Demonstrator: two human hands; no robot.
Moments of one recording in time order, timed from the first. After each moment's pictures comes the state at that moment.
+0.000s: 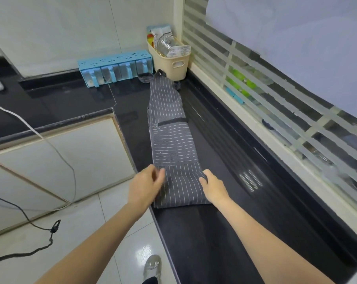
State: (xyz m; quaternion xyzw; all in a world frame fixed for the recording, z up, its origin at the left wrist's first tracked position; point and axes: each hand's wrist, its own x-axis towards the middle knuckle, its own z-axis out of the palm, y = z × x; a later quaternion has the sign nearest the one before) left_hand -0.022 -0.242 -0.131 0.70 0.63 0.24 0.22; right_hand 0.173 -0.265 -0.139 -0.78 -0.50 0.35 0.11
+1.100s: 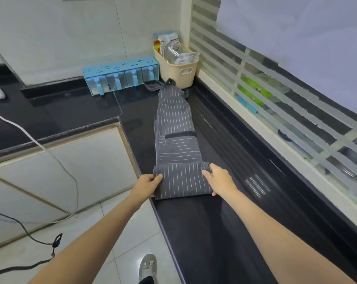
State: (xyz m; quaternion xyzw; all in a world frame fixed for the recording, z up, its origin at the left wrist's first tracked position) left_hand -0.053 -0.174 -0.154 0.51 0.65 0.20 0.53; right_hand 0.164 -0.198 -0.129 -0.78 -0.53 0.32 0.11
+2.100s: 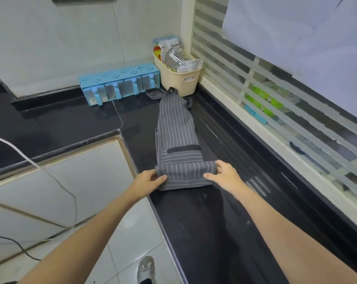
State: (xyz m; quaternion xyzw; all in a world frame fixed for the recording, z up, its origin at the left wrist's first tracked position) left_hand -0.084 -0.099 -0.143 0.68 0.55 0.14 0.47; right_hand 0.164 -0.140 -0.121 -0.73 -0.50 0.40 0.24
